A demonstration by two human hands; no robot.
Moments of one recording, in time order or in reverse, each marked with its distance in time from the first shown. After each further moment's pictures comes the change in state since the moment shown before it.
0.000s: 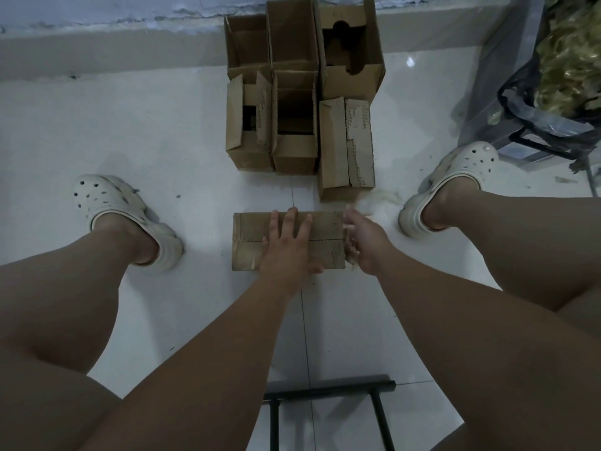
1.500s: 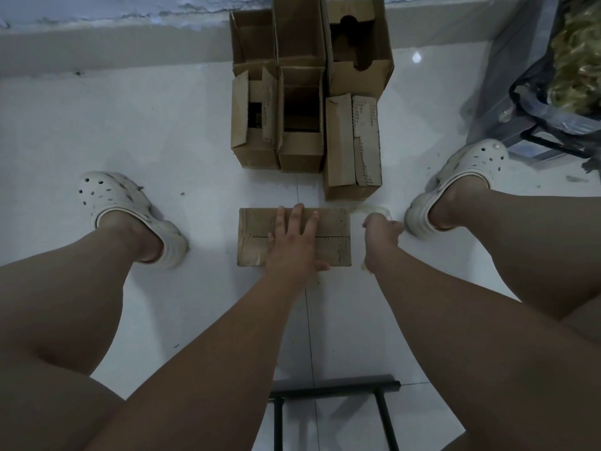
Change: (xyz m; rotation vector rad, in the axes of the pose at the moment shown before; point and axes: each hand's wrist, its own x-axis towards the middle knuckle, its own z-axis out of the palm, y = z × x) left_hand 0.002 0.001 -0.005 -0.009 -0.013 -0.008; right_hand 0.009 -0.005 0.009 0.139 0.434 0.034
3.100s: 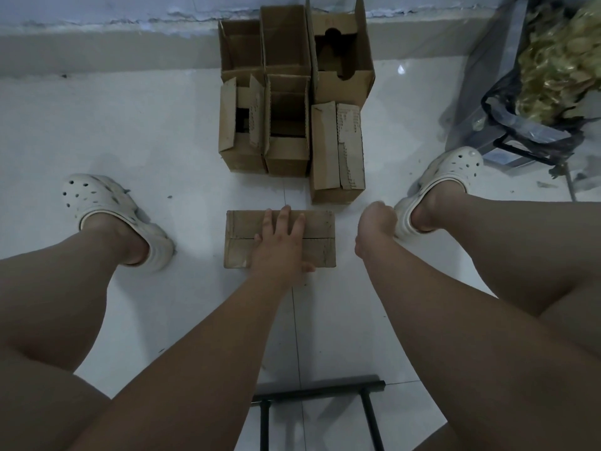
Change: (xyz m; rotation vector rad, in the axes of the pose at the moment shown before) left_hand 0.000 0.004 0.000 0.062 0.005 -0.002; right_hand -0.014 -0.028 -0.002 -0.381 0.121 -0.201
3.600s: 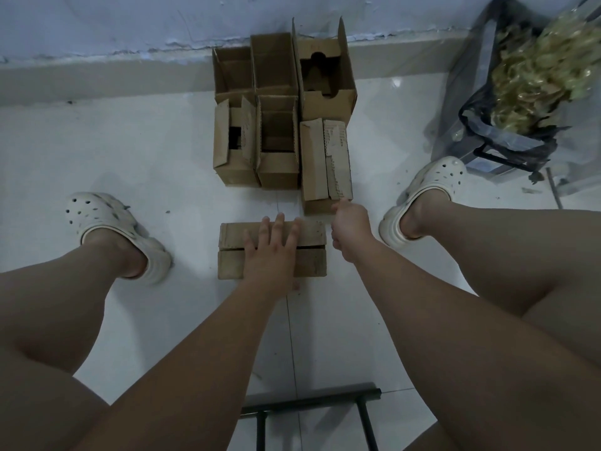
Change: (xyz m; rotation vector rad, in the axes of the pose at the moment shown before) left_hand -0.014 0.011 -0.018 0.261 -0.036 0.029; right_hand -0.020 -0.010 -0.013 0.195 -0.356 -0.156
